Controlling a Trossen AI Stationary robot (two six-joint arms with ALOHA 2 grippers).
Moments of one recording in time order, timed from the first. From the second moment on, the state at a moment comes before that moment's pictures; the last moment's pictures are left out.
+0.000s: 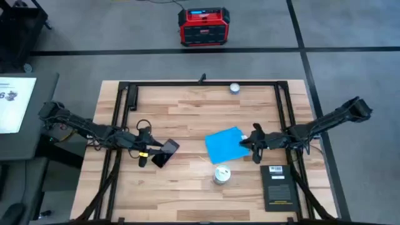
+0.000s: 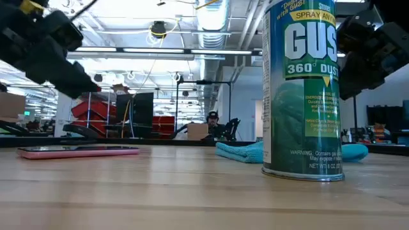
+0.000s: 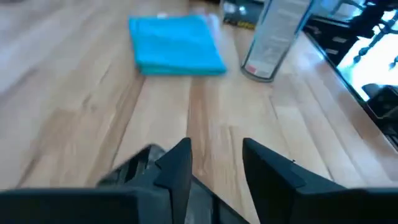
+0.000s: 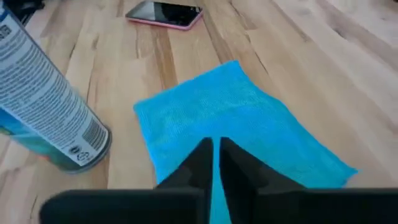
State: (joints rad) left arm -0.32 0.56 0.14 0.03 -0.27 -0.28; right arm 0.31 0.86 0.28 0.04 0.37 0.33
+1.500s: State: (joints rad) left arm 0.07 0.40 0.04 0.21 0.06 0.17; right arm 0.07 0.62 0.06 0.54 0.24 -0.23
